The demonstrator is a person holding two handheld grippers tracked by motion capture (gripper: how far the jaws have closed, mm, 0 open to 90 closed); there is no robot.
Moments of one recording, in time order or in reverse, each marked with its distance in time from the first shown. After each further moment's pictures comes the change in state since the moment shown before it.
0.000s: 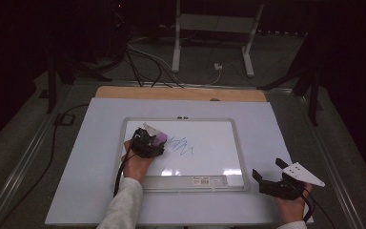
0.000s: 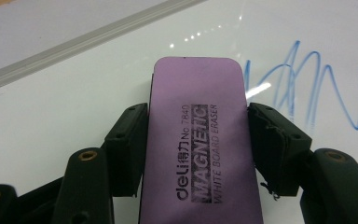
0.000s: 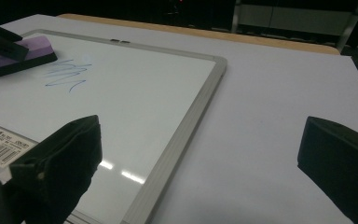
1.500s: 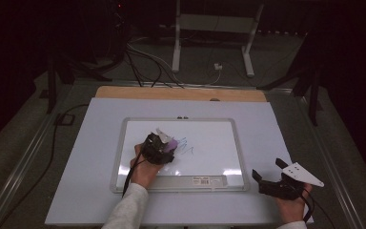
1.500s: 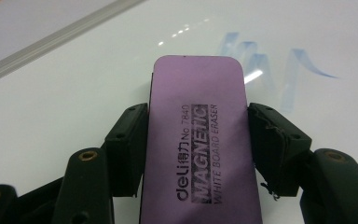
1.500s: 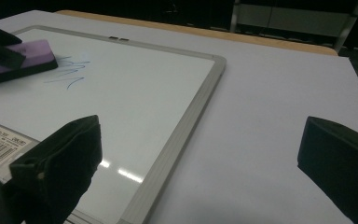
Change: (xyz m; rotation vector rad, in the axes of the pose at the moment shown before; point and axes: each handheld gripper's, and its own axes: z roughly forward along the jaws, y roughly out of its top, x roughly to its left) left arm -0.022 0.005 -0.003 0.033 0.005 0.038; right arm 0.001 0.000 0.000 0.004 -0.009 -0.015
